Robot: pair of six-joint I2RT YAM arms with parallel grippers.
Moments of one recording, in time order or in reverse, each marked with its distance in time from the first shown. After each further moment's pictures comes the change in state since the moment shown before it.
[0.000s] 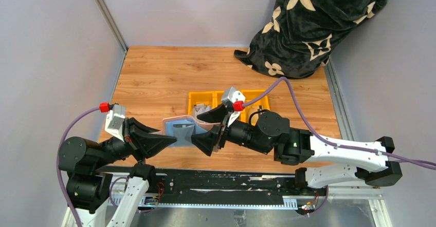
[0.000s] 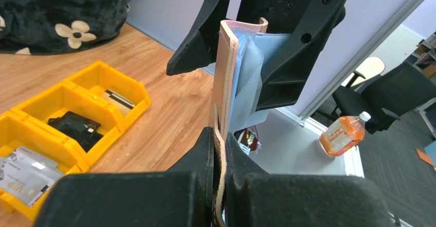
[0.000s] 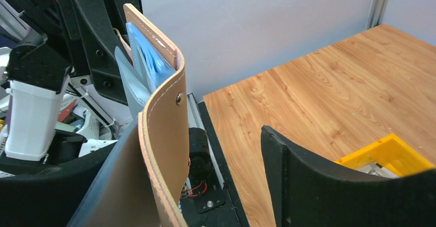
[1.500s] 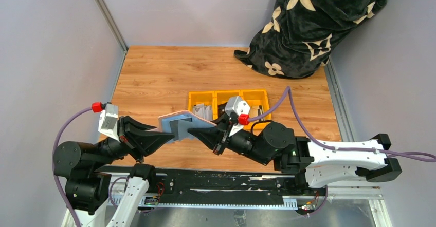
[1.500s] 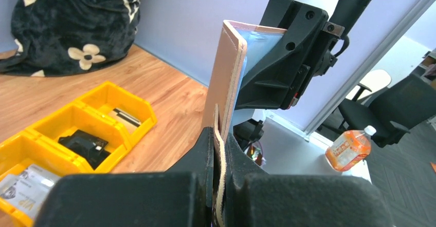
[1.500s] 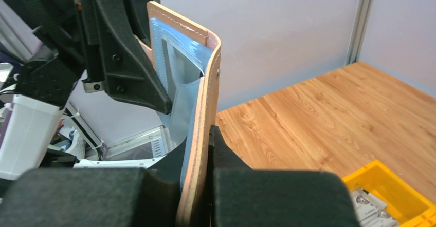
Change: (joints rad) left arm 0.001 0.000 0.020 0.049 -0.039 -0.020; right arm 0.106 0.022 -0.020 0.157 0.191 -0.150
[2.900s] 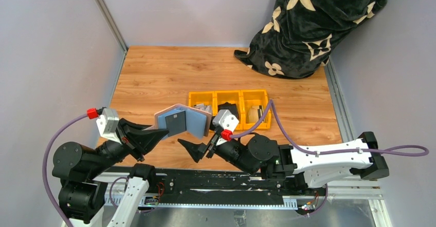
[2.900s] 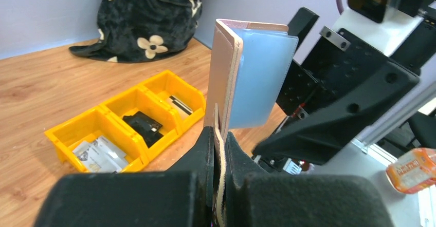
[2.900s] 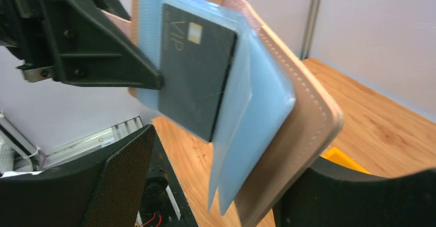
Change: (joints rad) left arm -0.001 -0.008 0.072 -0.227 -0.220 0.217; right arm 0.069 0.064 -0.091 0.184 0.180 -0.139
